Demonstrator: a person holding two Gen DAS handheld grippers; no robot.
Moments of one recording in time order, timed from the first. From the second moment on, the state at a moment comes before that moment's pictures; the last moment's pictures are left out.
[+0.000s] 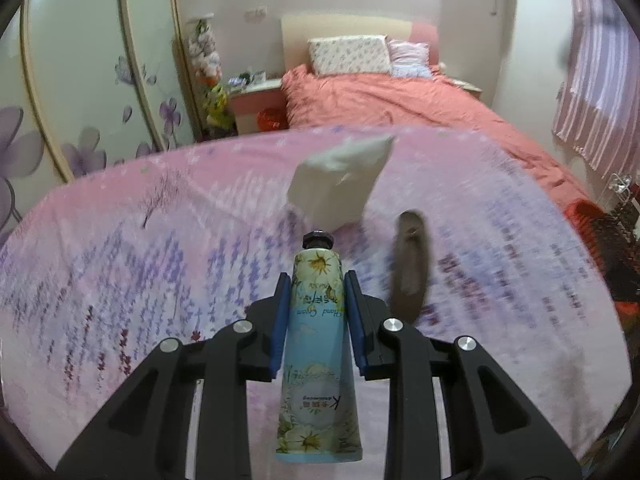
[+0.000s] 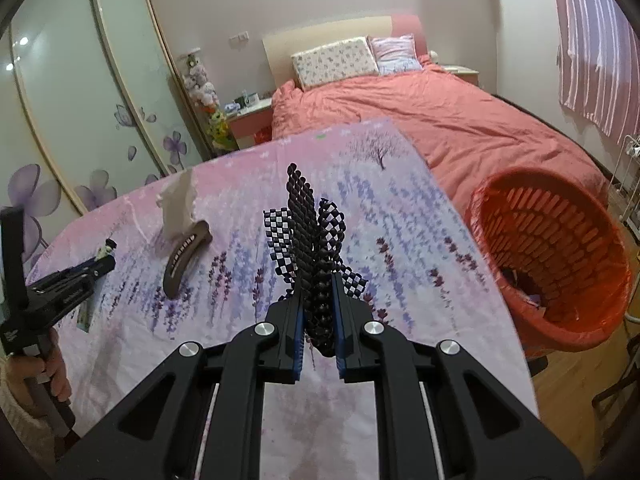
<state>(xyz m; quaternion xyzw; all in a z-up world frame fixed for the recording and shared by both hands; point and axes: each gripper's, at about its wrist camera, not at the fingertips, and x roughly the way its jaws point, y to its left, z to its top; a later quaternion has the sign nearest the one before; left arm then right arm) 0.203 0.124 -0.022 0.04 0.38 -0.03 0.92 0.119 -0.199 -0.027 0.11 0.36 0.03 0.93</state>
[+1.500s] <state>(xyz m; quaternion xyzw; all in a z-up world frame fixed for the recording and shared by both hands) 0.226 -0.291 -0.034 0.12 0.38 -0.30 0.87 0.129 -0.454 -0.055 0.25 0.32 -0.10 0.91</state>
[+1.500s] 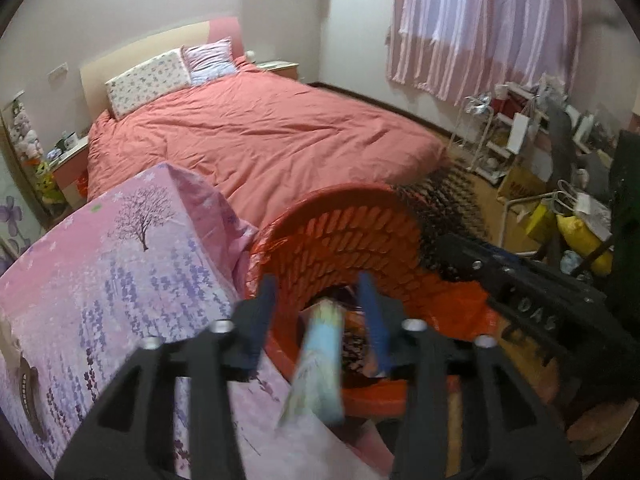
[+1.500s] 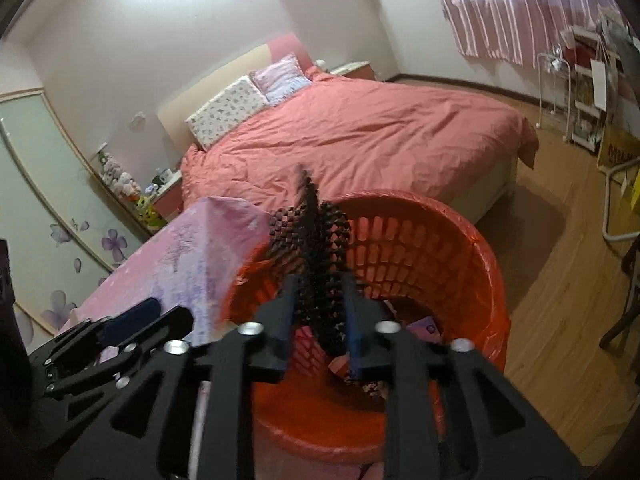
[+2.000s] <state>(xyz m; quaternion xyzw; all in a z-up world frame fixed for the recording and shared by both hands) 0.242 -0.210 -0.057 0.12 0.40 -0.21 0.88 0.123 -0.444 -0.072 0.23 0.35 -0.11 0.90</state>
